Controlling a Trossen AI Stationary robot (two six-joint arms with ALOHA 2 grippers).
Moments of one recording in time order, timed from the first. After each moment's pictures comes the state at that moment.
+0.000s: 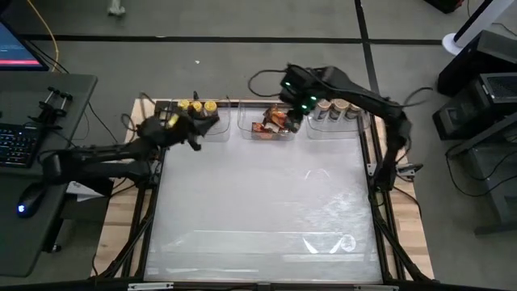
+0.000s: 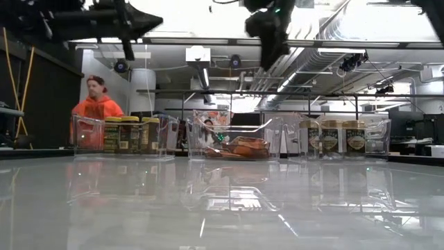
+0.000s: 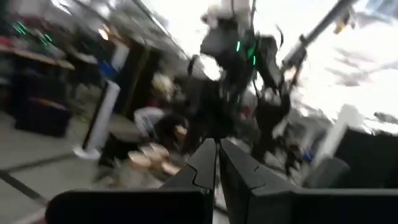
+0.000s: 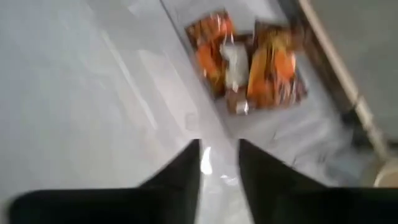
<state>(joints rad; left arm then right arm) 0.44 0.87 0.34 0.81 0.09 -0.42 -0.44 1.84 2.00 -1.37 -0.03 0.03</state>
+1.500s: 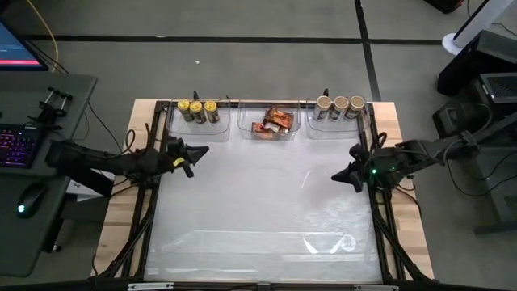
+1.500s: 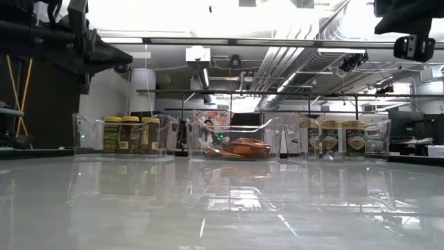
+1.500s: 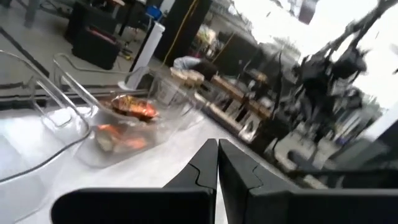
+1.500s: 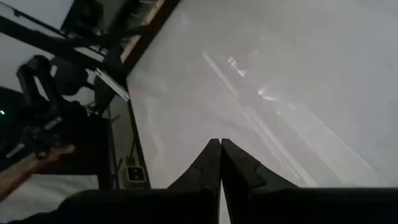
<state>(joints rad) -0.09 0.45 0.09 0.36 -0.54 -0.54 0.30 0.55 0.67 -0.67 0.16 1.02</state>
